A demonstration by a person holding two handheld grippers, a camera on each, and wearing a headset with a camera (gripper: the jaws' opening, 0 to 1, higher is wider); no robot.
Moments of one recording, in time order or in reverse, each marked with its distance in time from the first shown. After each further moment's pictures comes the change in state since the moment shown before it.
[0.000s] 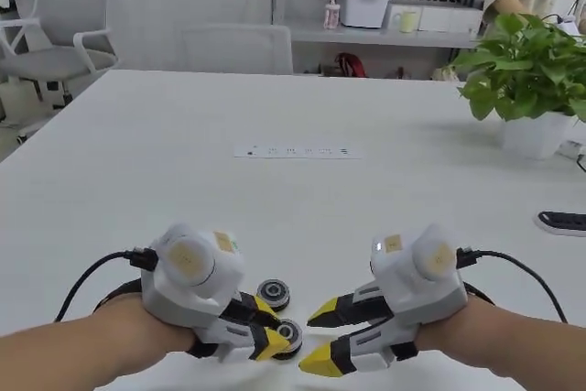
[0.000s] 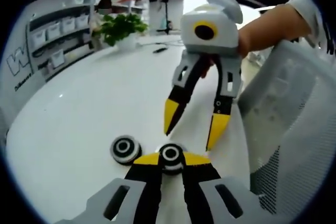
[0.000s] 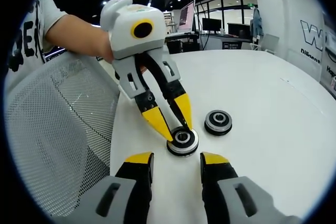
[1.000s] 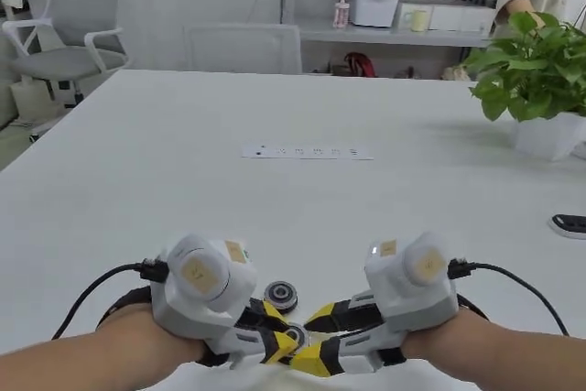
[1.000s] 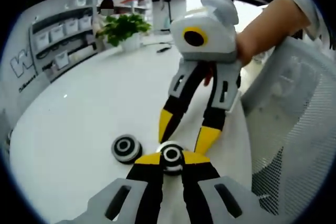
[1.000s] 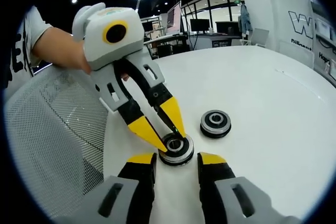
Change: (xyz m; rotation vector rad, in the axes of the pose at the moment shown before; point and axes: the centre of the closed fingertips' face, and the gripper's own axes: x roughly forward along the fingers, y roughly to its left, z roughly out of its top) left arm 0.000 0.002 -0.001 0.008 0.001 0.049; right arm 0.020 -0.008 0.002 0.109 -0.024 -0.049
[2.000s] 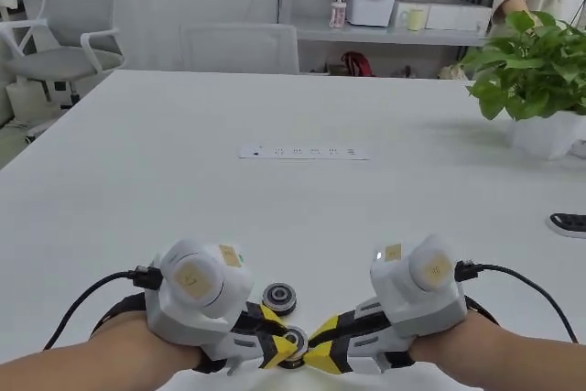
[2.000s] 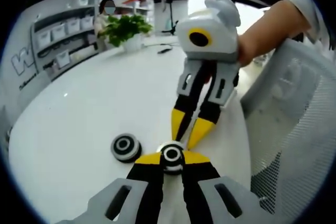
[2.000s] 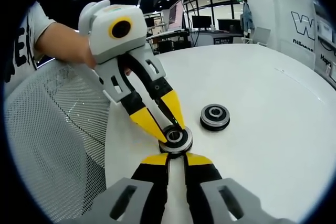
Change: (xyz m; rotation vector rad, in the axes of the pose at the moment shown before) left arm -0.001 -0.002 -0.001 -0.017 -0.013 0.002; right arm -0.012 0.003 -0.008 -0.029 0.022 0.004
